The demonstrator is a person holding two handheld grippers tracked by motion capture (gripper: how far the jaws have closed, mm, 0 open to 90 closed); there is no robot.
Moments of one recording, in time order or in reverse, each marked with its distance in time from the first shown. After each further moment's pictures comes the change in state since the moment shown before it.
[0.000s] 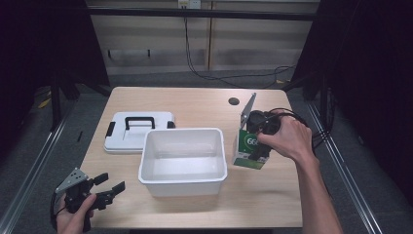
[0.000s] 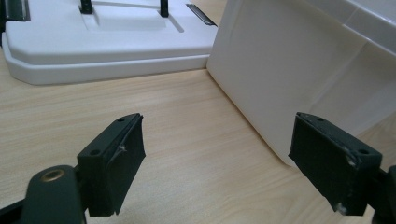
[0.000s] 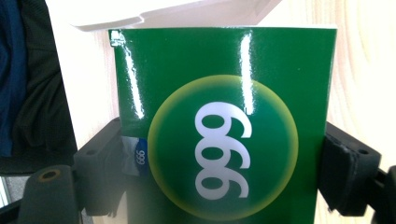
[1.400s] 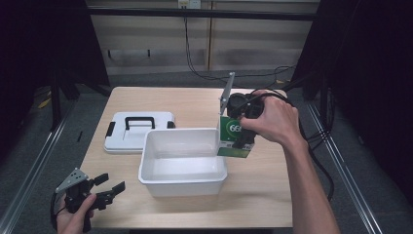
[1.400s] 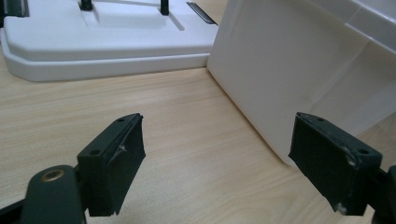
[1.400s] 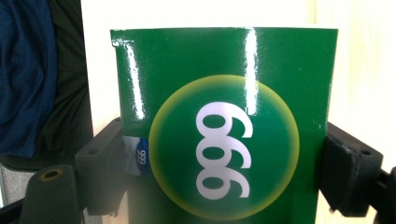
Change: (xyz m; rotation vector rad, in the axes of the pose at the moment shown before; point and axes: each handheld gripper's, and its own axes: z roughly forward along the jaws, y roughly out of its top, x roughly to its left) left arm 0.001 -0.001 0.000 0.004 -0.006 -0.014; right arm 0.011 0.066 -0.045 -0.001 -0.001 -0.102
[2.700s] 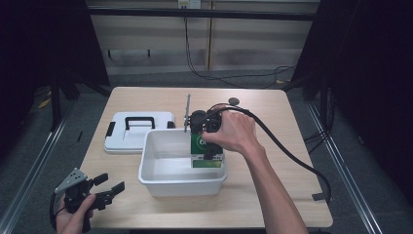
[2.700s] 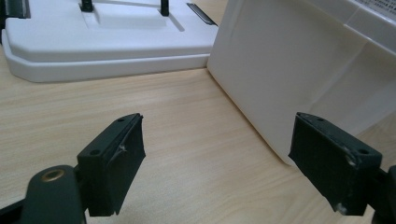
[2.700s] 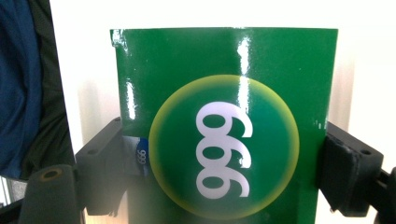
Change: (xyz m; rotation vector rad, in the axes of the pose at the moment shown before) left arm 0.001 0.000 -0.001 -0.001 0.000 0.006; right arm -0.003 0.068 0.076 0.090 0.052 -0.058
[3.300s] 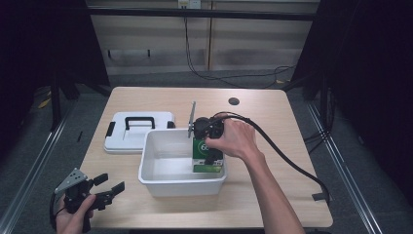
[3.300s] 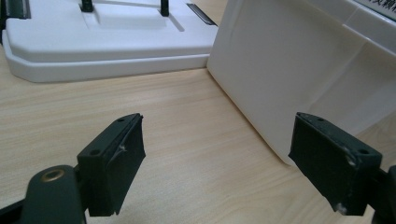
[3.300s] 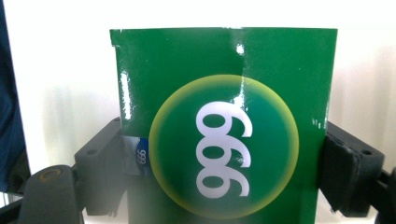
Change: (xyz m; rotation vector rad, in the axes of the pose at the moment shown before) left arm 0.000 0.000 0.000 -0.001 0.002 0.002; right arm -0.006 -0.013 0.032 -0.049 0.031 0.017
